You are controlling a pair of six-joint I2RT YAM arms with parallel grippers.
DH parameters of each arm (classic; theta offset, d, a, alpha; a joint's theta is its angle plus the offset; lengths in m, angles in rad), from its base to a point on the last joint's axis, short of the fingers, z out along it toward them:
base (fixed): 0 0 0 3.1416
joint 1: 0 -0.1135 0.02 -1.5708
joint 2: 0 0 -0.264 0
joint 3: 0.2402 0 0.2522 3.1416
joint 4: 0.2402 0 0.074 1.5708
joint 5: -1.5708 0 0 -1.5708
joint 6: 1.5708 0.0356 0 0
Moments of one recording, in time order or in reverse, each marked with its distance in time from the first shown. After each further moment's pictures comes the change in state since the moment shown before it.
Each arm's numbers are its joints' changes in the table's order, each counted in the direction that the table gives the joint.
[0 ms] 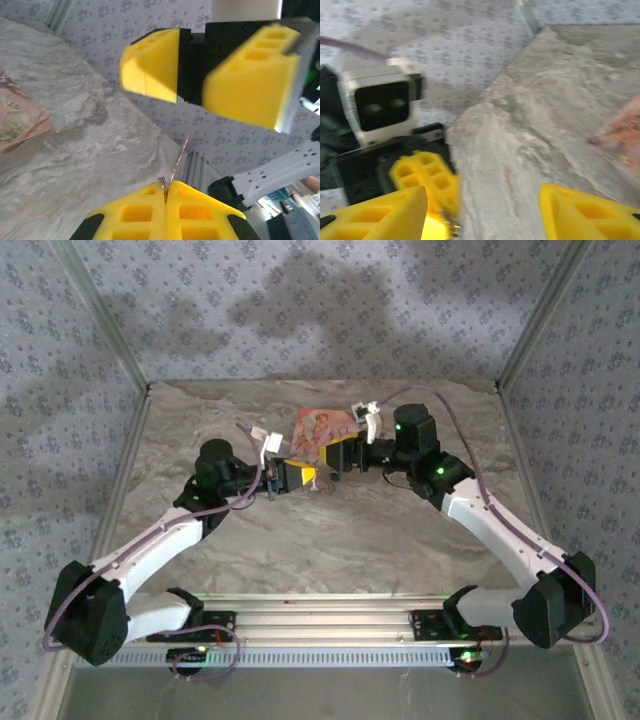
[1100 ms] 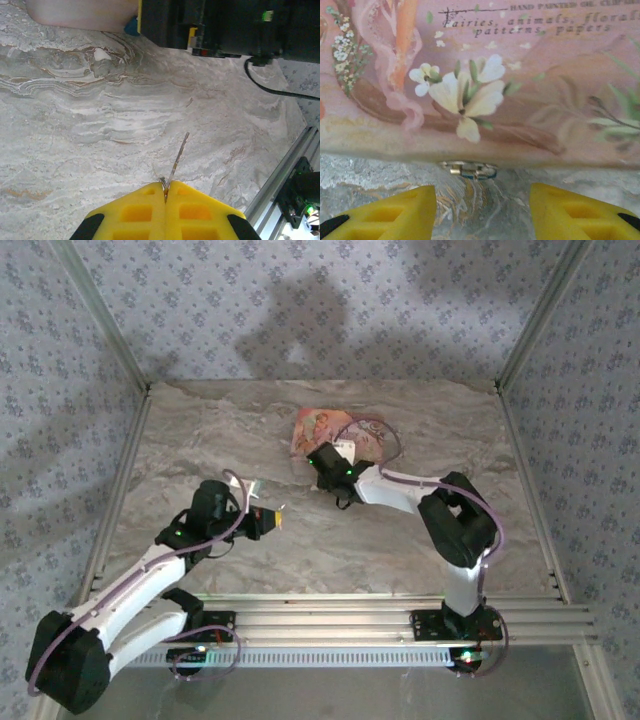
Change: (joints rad) left arm -0.018 0.285 -0.257 0.531 0.385 0.131; right arm -0.231 -0.628 0.136 0.154 -0.968 0.336
